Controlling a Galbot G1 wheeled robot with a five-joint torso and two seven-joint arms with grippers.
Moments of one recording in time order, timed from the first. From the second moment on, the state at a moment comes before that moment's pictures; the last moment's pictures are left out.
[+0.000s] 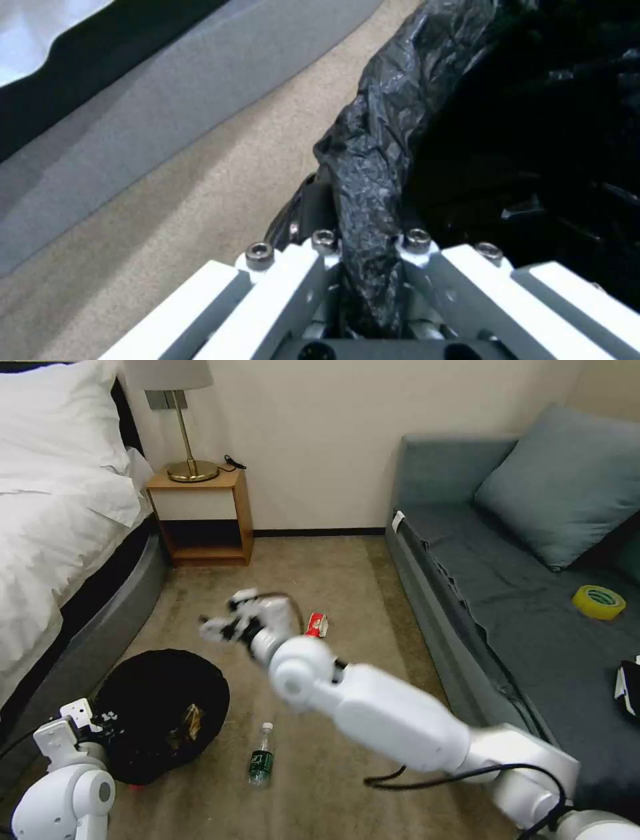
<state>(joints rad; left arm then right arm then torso) 1.44 -1.45 -0.96 -2.11 -0.41 0.72 -0.31 -0.33 1.29 -0.54 1.69 1.17 -0.43 0.68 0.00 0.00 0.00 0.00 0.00</state>
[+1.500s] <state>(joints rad) 1.46 -1.46 -1.00 -2.10 -0.42 0.71 -0.30 -0.54 1.49 -0.90 1.16 1.15 -0.45 0.64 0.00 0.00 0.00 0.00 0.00</state>
